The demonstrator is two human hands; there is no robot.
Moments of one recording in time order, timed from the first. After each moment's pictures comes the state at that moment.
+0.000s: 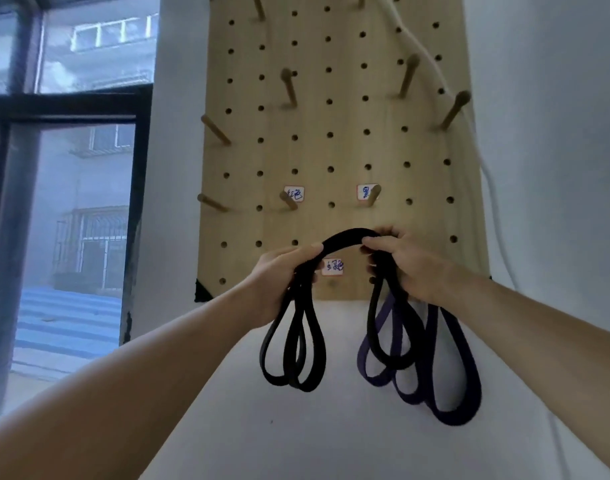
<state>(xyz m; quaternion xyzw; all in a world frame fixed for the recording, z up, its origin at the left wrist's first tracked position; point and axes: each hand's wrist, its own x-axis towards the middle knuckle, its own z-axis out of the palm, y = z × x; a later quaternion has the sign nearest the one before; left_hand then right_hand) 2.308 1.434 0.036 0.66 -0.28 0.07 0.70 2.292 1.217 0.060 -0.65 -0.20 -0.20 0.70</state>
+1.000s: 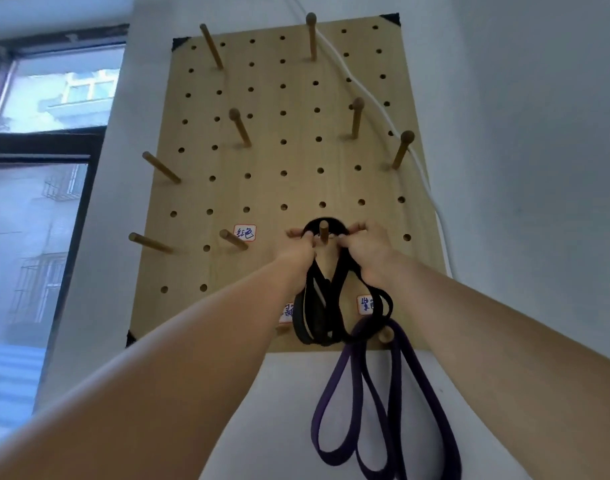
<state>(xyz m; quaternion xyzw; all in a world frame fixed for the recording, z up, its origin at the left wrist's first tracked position) 2.387 1.293 0.132 0.57 -0.19 0.22 0.77 2.356 1.177 0.132 -0.65 -0.12 -0.38 0.65</state>
